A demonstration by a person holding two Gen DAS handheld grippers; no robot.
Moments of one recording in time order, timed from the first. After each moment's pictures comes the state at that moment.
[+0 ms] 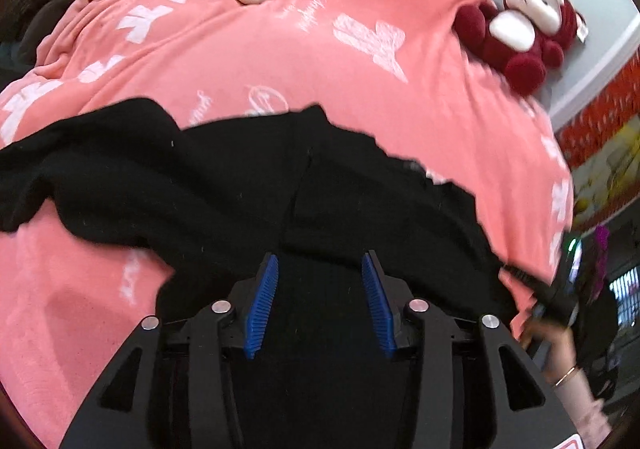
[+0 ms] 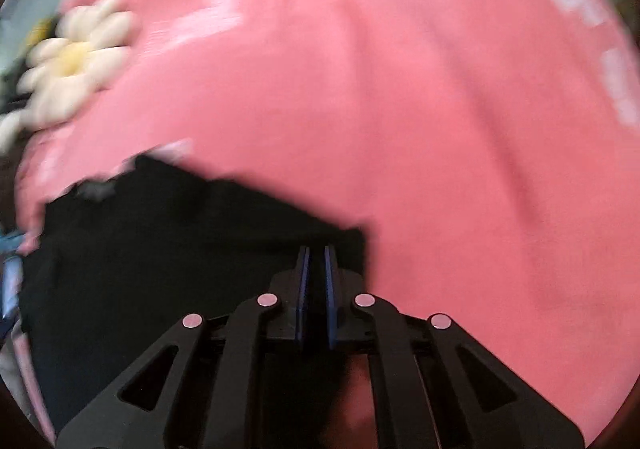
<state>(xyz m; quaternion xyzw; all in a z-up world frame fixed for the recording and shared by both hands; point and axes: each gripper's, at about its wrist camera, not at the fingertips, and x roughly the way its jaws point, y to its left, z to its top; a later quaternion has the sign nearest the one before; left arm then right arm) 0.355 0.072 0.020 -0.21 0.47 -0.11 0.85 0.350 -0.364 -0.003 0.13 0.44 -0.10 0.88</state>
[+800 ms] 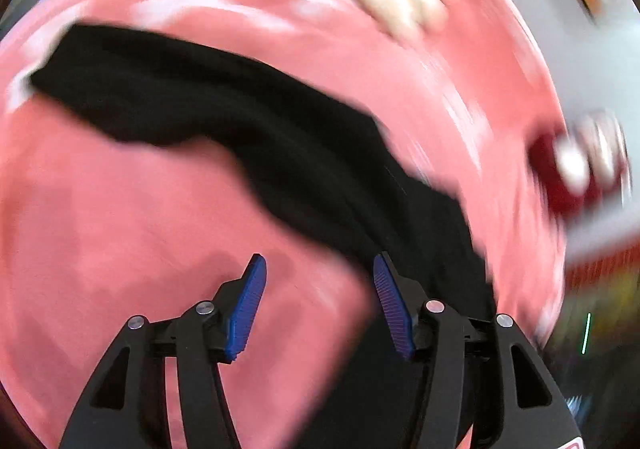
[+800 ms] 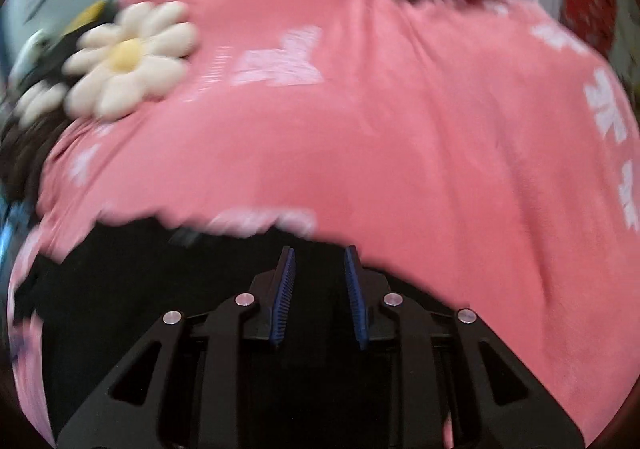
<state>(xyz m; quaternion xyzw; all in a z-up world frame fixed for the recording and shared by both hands) 0.320 0.248 -0.028 -0.43 0.43 0.03 0.79 0.315 -0.256 0.047 0.00 0.38 -0.01 0.92</state>
